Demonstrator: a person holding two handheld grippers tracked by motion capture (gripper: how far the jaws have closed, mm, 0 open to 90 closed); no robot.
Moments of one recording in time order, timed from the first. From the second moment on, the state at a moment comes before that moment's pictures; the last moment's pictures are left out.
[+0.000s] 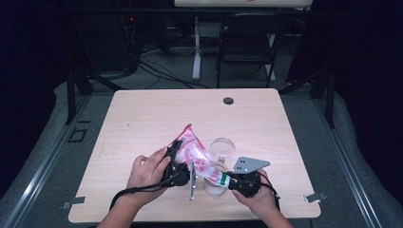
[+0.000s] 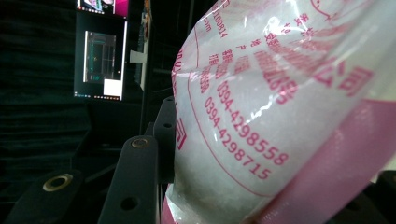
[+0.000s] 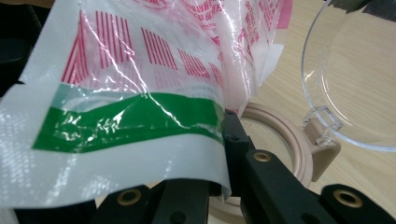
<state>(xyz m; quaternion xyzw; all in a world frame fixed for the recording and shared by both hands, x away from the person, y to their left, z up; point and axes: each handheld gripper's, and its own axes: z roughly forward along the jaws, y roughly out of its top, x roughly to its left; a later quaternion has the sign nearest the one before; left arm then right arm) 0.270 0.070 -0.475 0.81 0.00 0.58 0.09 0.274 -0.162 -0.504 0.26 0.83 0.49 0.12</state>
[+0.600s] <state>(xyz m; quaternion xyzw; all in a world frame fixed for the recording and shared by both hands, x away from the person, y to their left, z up) 0.270 0.069 -0.473 0.81 0.00 0.58 0.09 0.274 -0.163 -0.503 0.26 0.82 0.49 0.12</state>
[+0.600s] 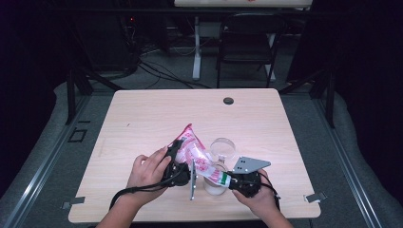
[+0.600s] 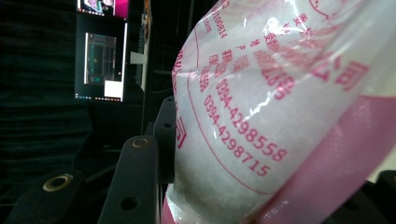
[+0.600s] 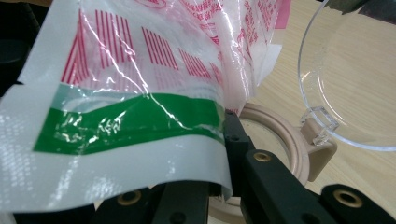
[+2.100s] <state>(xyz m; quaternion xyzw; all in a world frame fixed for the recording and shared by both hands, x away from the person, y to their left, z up) 0.270 0.063 -0.466 0.80 -0.01 0.59 0.09 0.276 -0.166 -0.504 0.27 0.82 0.49 0.12</state>
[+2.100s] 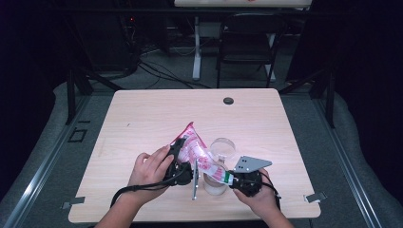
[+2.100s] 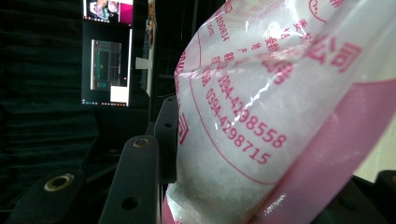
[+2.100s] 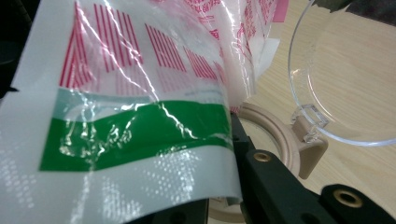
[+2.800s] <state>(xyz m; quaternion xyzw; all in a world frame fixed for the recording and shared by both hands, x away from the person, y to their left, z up) 0.269 0.062 -0.465 0.80 -0.02 0.59 0.09 0.276 -0.166 -0.504 0.27 0.82 0.49 0.12</state>
